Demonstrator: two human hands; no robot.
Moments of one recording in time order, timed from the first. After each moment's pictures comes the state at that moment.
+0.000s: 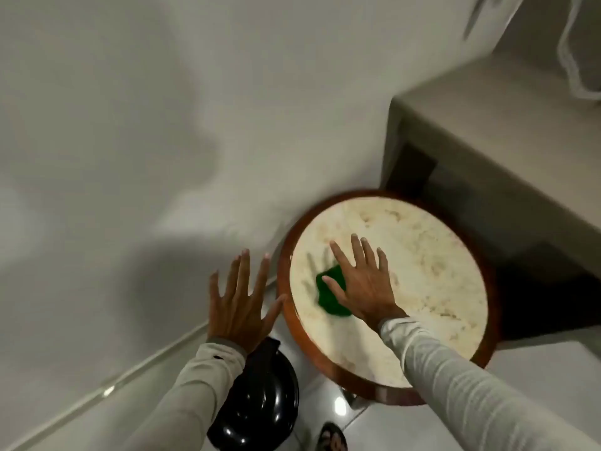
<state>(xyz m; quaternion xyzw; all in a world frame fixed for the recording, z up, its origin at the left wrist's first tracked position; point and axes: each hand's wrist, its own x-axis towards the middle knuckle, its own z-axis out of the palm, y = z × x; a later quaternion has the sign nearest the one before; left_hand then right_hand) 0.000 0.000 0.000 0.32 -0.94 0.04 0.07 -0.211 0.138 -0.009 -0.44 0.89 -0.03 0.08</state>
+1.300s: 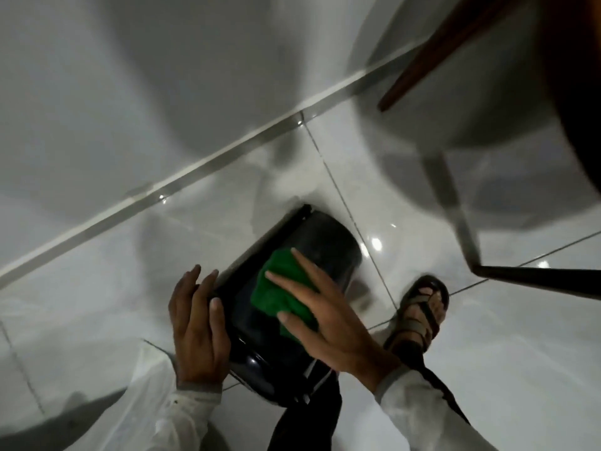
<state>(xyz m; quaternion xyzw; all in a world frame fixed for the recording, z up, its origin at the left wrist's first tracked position) 0.372 0.029 -0.389 0.57 -0.77 -0.27 0.13 0.180 0.123 -0.406 -0.49 0.66 -0.35 0.44</state>
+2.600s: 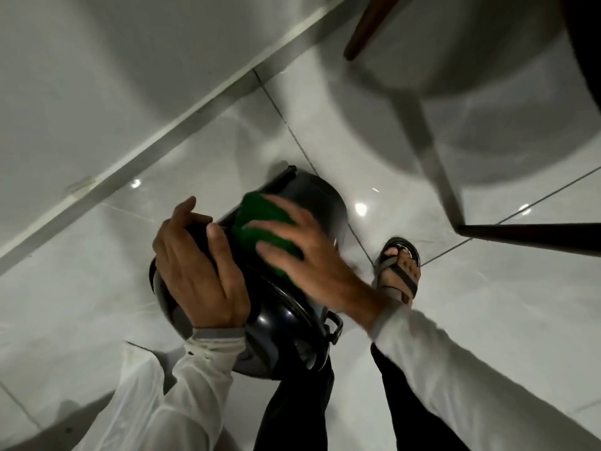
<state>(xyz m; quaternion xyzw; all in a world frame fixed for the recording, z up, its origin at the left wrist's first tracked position) 0.253 0.011 -0.398 0.58 -0.75 -0.21 0.22 0.133 0.081 -0.445 -0.36 0.69 -0.42 0.47</state>
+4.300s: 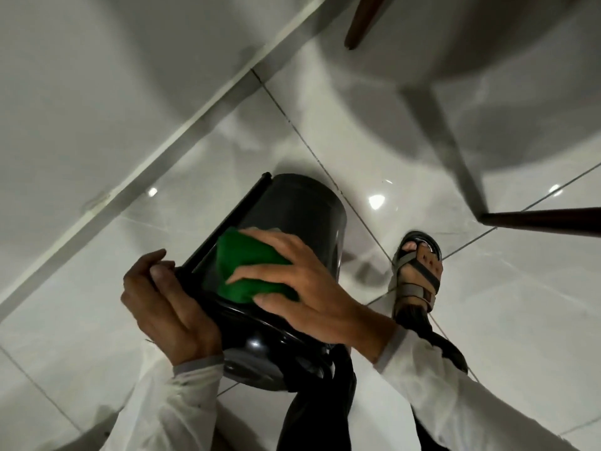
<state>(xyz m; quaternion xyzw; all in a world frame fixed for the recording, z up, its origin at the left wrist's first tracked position) 0.308 -0.008 -0.403 0.69 -0.66 -0.21 0.22 0.151 0.092 -0.412 -0.44 0.60 -0.41 0.53</state>
